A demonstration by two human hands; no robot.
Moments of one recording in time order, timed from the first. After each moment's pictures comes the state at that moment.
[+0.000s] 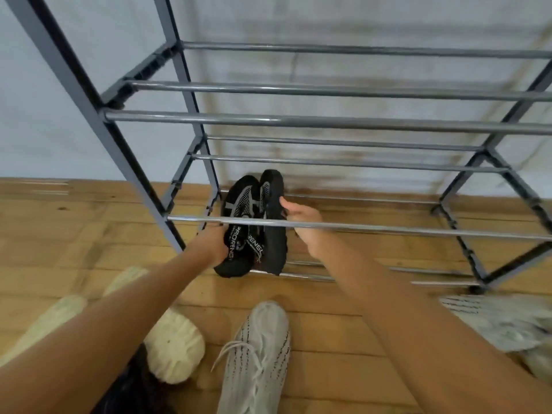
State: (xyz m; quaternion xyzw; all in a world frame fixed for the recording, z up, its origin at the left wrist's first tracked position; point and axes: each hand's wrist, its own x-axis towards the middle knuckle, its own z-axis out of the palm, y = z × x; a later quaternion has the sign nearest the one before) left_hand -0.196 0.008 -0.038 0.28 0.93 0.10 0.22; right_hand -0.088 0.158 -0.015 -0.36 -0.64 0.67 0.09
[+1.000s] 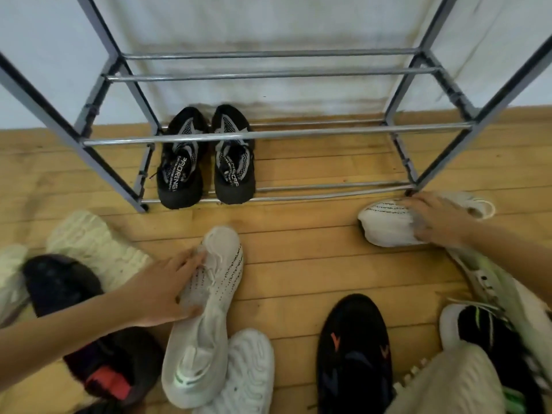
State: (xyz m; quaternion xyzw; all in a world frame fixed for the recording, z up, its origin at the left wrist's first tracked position) left_hand -0.057 -0.094 -0.064 0.51 0.80 -0.15 0.26; right_hand 0.226 0.320 -0.077 -0.36 -0.91 0.05 -0.22
